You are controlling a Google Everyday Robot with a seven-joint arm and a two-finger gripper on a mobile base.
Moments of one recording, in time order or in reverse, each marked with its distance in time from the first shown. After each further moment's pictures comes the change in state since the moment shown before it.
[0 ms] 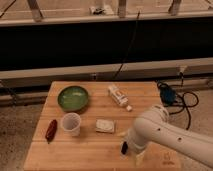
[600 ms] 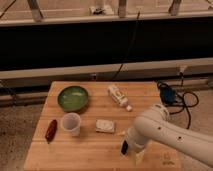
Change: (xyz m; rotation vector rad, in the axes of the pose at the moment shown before) arm 0.002 -0.004 0.001 0.006 -0.010 0.003
